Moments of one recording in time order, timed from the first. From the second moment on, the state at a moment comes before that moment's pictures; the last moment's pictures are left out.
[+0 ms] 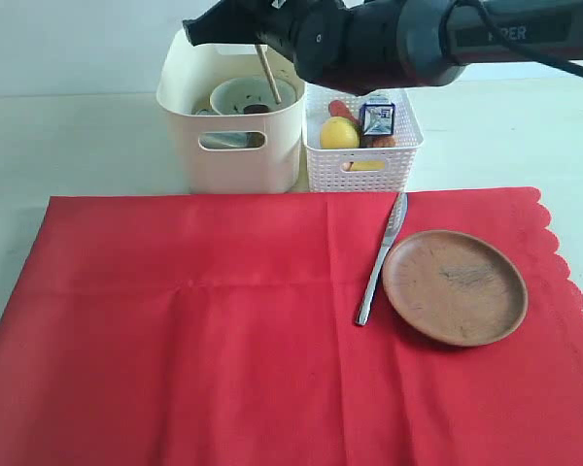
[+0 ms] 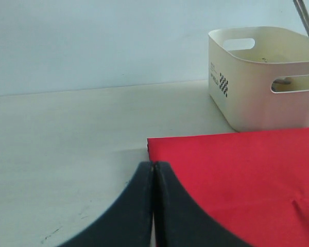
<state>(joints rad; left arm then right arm) -0.10 0.01 0.00 0.03 0.26 0.03 0.62 2.15 -1.58 0.56 -0.37 -0.57</state>
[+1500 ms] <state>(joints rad) -0.10 0.01 0.00 0.03 0.26 0.03 0.31 1.56 -0.97 0.38 0.38 -0.57</state>
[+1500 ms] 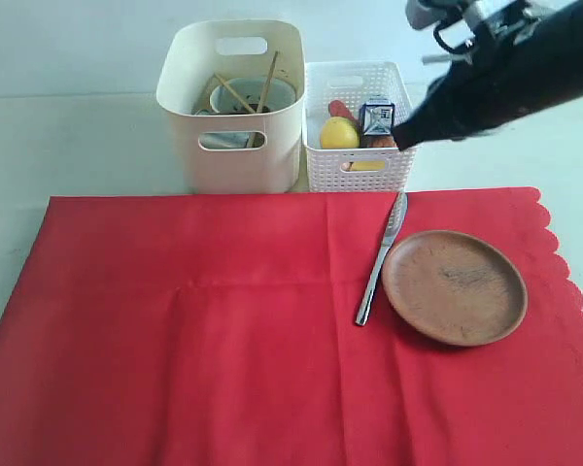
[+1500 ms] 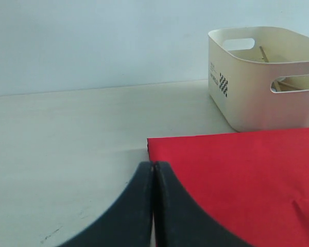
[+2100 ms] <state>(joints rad) -0.10 0.01 0.00 0.03 0.26 0.03 0.04 1.76 -0.80 0.37 0.46 -0.55</state>
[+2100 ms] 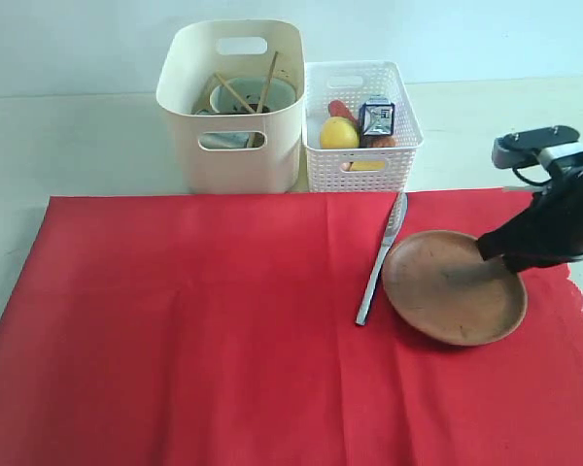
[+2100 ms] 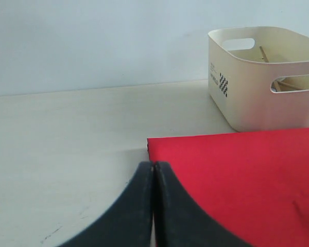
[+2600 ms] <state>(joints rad) -0.10 0.01 0.00 0.03 0.26 0.03 0.04 1.74 -0.80 0.47 0.43 -0.58</state>
